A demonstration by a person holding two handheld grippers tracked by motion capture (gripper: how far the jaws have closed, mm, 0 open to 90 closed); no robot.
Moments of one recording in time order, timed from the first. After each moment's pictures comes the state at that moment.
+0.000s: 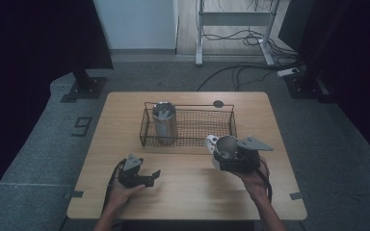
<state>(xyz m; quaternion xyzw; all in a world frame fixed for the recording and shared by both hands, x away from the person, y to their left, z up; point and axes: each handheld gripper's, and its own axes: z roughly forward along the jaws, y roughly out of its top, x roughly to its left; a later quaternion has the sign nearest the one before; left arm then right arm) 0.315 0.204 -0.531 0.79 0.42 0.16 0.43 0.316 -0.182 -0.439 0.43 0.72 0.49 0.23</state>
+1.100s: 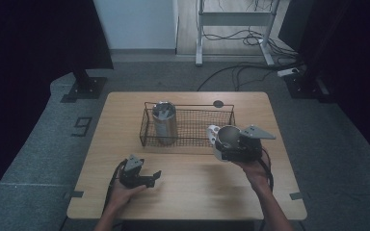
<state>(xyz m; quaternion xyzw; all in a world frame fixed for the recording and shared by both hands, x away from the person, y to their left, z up) 0.314 0.201 -0.533 0.79 0.41 0.16 0.42 0.336 -0.187 -0.417 0.43 0.72 0.49 0.23</state>
